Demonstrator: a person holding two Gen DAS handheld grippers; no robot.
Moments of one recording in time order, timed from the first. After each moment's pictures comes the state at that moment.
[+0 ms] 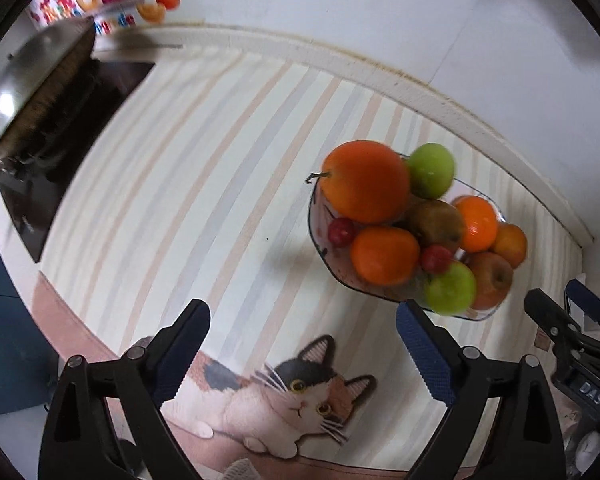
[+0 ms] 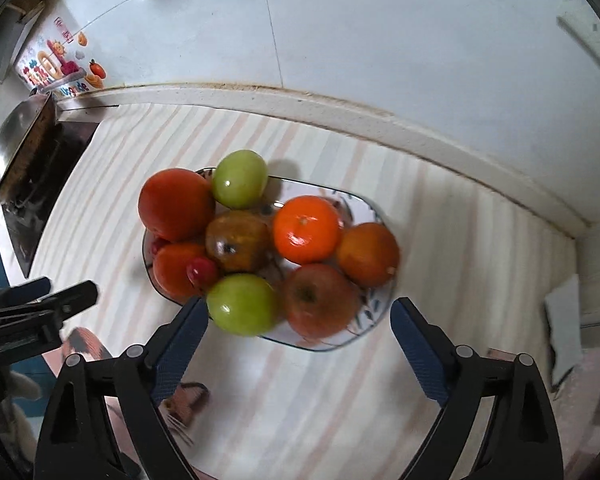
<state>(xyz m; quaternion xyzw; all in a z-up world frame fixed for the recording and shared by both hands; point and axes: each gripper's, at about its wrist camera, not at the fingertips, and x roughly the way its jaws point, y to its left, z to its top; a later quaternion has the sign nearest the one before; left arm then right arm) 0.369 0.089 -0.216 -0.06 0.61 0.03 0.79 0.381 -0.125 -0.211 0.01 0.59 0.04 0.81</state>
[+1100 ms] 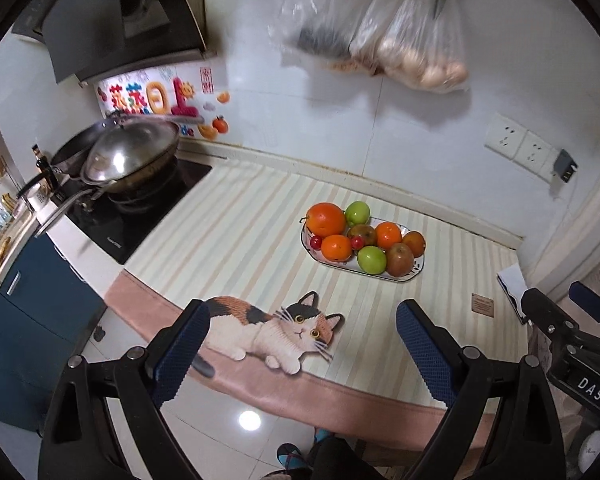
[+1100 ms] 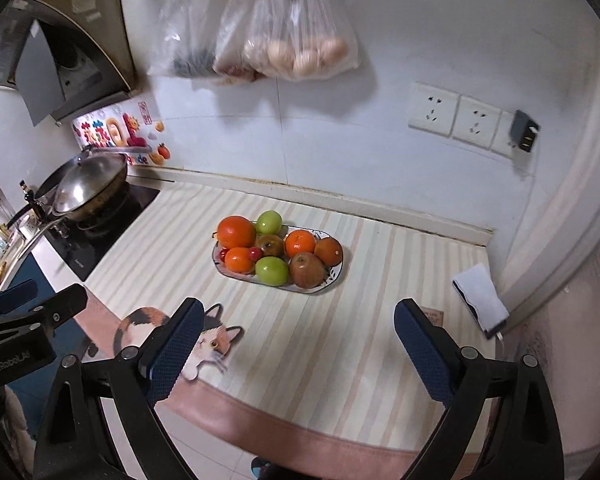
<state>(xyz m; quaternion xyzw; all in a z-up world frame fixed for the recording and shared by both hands) 0.120 0.067 -0.038 -0.03 0.42 0.03 0.91 0.107 -0.135 -0.005 0.02 0.41 0.03 0.91</state>
